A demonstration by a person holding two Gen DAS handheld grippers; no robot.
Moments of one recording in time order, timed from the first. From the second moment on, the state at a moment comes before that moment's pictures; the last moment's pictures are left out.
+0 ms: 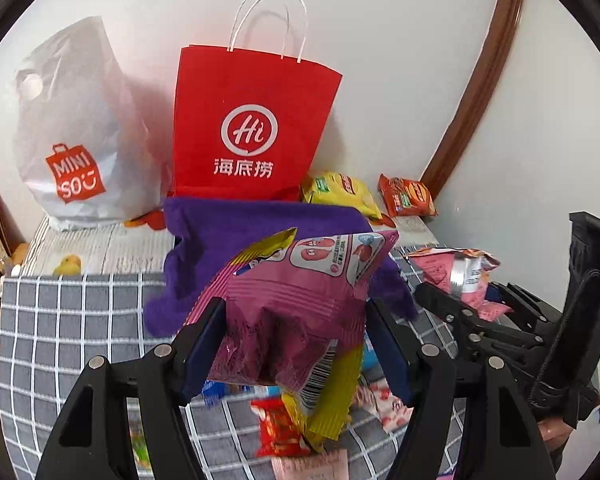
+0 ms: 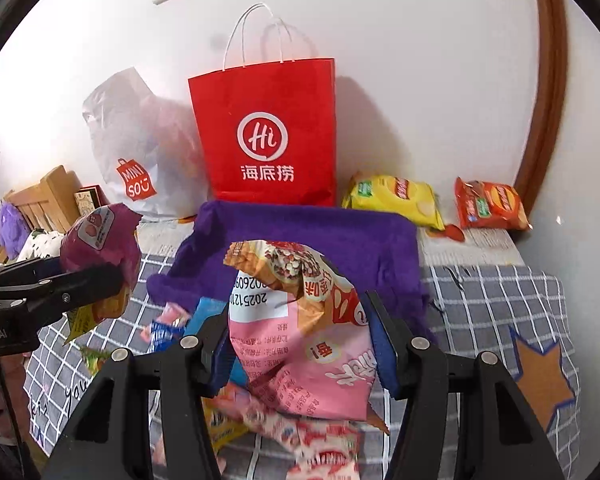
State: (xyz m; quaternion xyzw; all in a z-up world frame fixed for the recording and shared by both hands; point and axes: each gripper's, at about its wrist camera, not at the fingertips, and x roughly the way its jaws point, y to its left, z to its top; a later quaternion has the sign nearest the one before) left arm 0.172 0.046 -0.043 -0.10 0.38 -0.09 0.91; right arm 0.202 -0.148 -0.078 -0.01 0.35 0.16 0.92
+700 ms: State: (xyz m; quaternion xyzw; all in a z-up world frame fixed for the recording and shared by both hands) left arm 0.268 0.068 -0.064 -0.11 0.39 -0.08 0.91; right arm 0.322 -0.124 -0.084 -0.02 0.35 0.16 0.92
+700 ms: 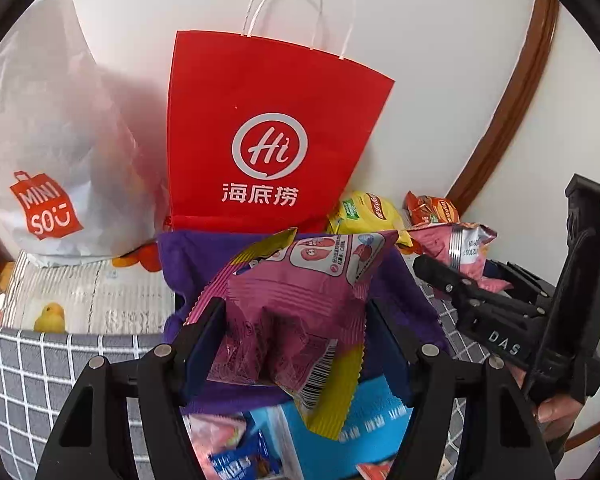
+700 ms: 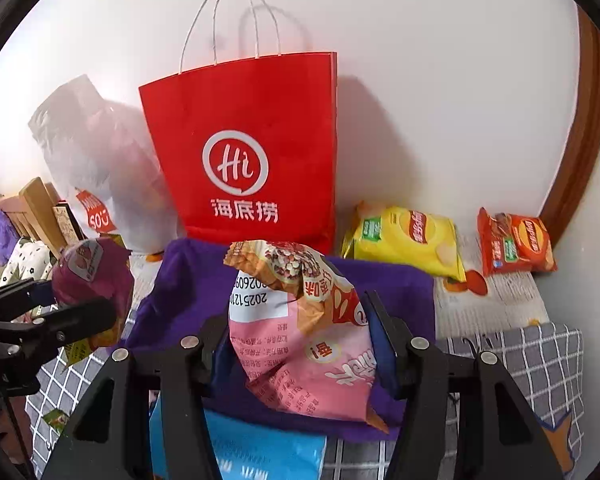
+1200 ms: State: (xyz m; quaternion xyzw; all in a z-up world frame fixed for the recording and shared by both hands) left arm 0.330 0.084 -0.114 -0.10 0.42 -0.05 0.90; right arm 0.397 -0.134 -0.129 0.01 0.40 0.16 0.90
